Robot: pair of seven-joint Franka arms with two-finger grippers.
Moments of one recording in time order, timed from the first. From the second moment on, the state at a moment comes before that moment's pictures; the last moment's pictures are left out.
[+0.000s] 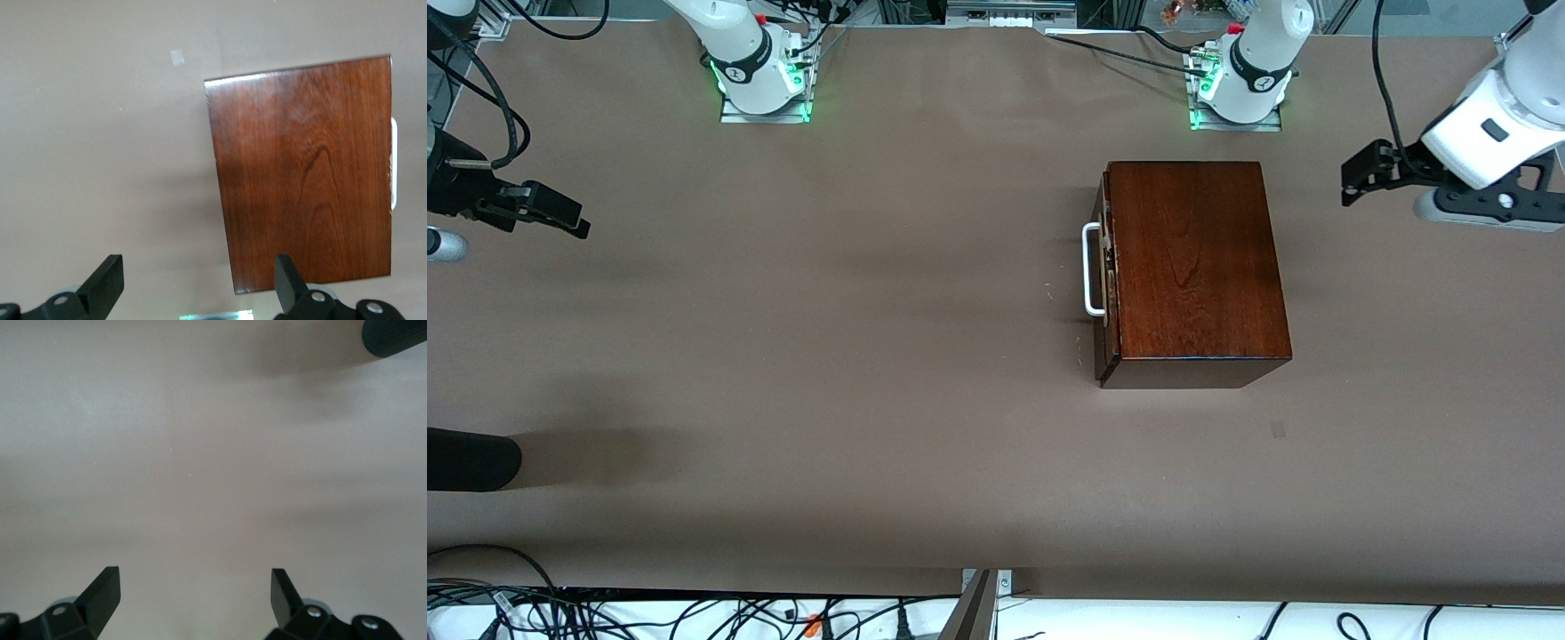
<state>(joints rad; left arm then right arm) -0.01 -0.01 -0.13 -1.59 0.01 1.46 -0.02 0.01 0.06 -0.03 -1.56 0.02 1.57 0.08</state>
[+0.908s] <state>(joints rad) -0.28 0.35 -0.33 -1.54 0.00 1.76 -0.49 0.01 0.06 -0.02 -1.56 0.02 1.57 0.08</state>
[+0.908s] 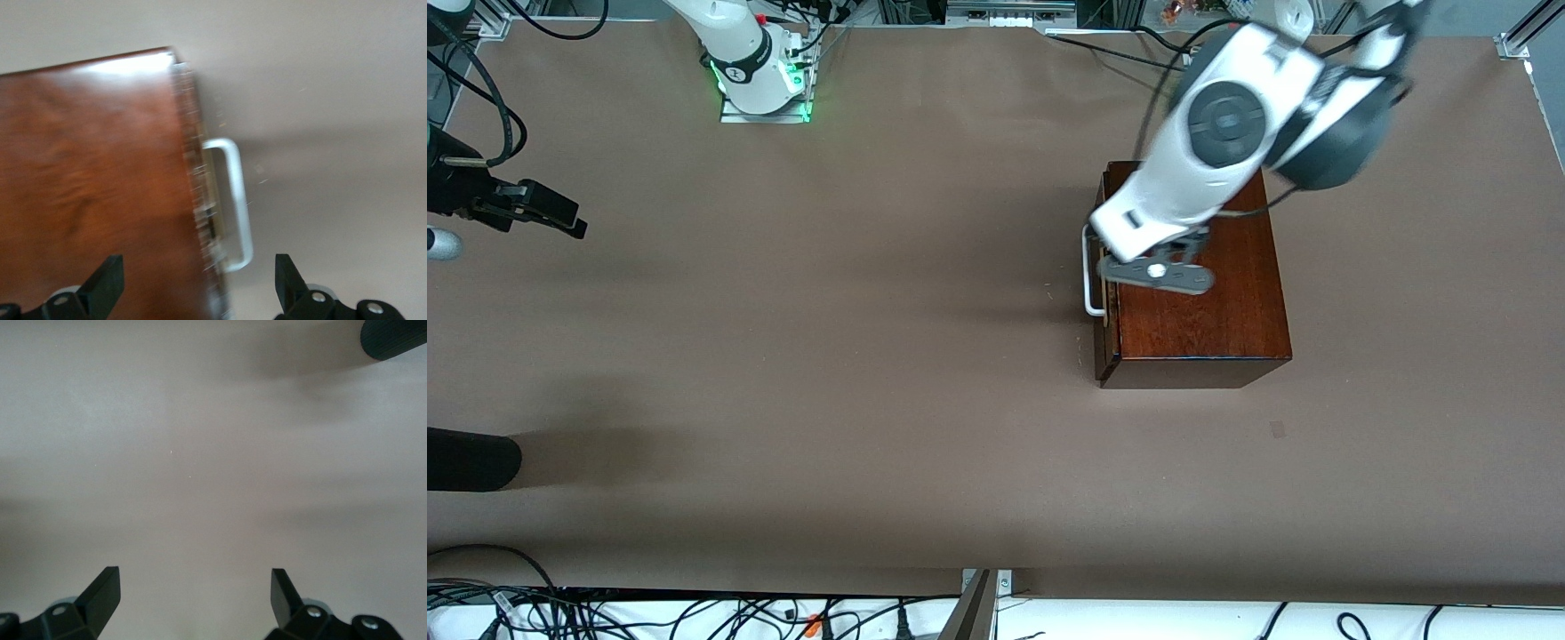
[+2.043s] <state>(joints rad) -0.48 0.57 -0.33 -1.55 0.28 1.82 -0.71 0.01 0.06 -0.02 -1.55 0.02 1.57 0.08</state>
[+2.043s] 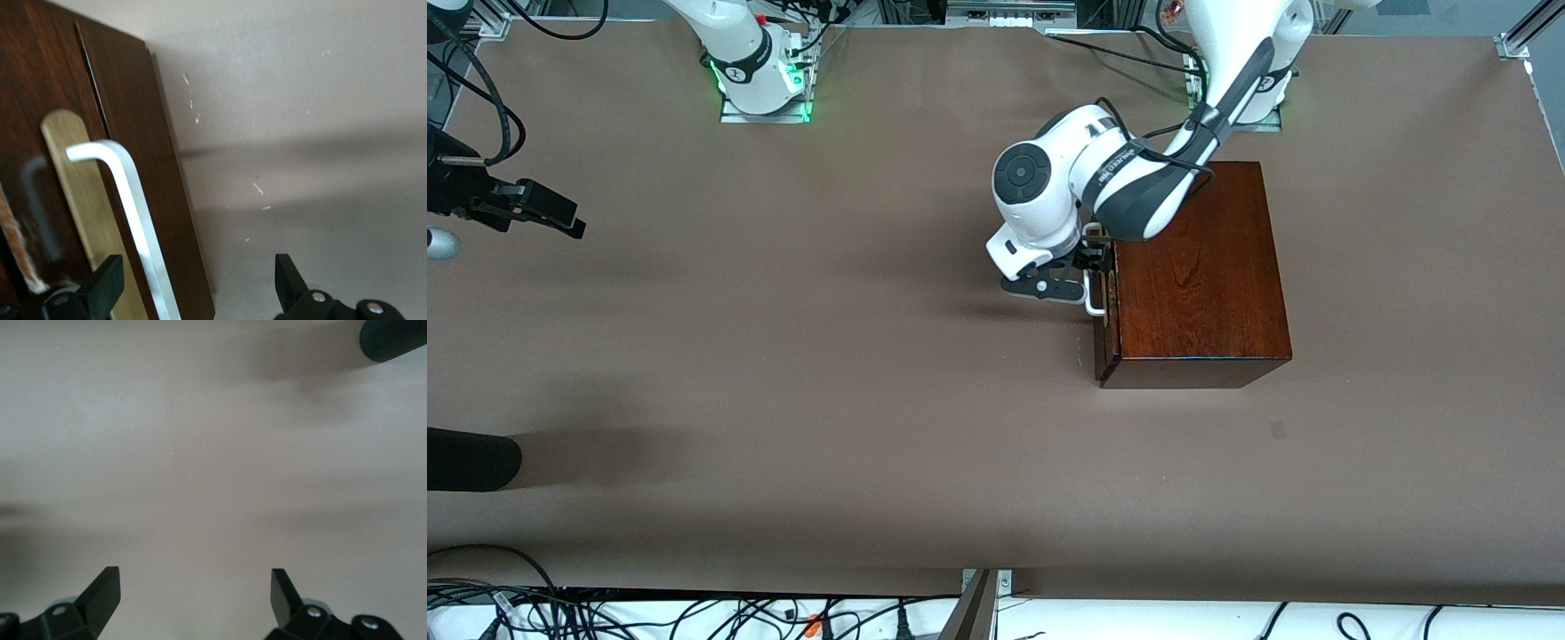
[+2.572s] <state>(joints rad) -0.50 0.57 -0.33 -1.56 0.35 1.76 -0.72 0.01 0.06 -0.02 -1.55 0.02 1.57 0.08</state>
